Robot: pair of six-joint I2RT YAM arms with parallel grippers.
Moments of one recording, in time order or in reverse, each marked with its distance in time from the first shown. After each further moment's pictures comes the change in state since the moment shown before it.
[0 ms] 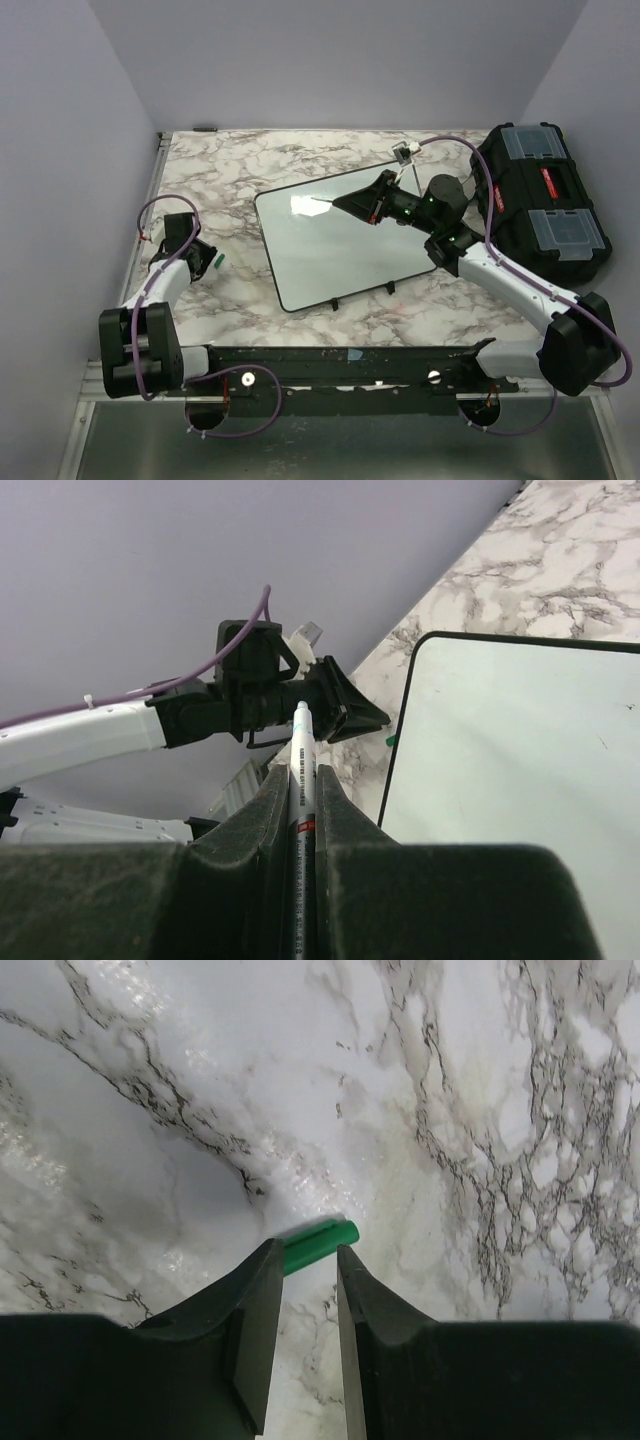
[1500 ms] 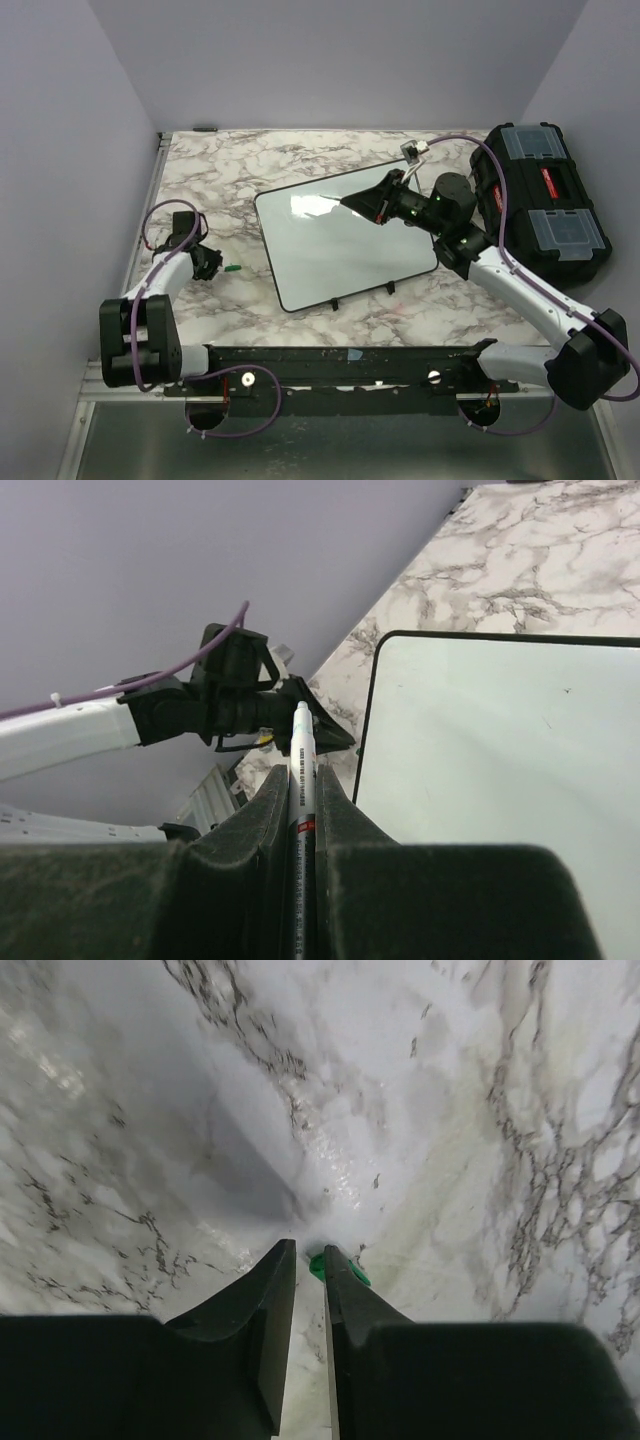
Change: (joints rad) left arm -0.010 0.029 0.074 -0.213 -0.027 -0.172; right arm 0.000 -0.078 0.034 -0.186 0.077 -0.083
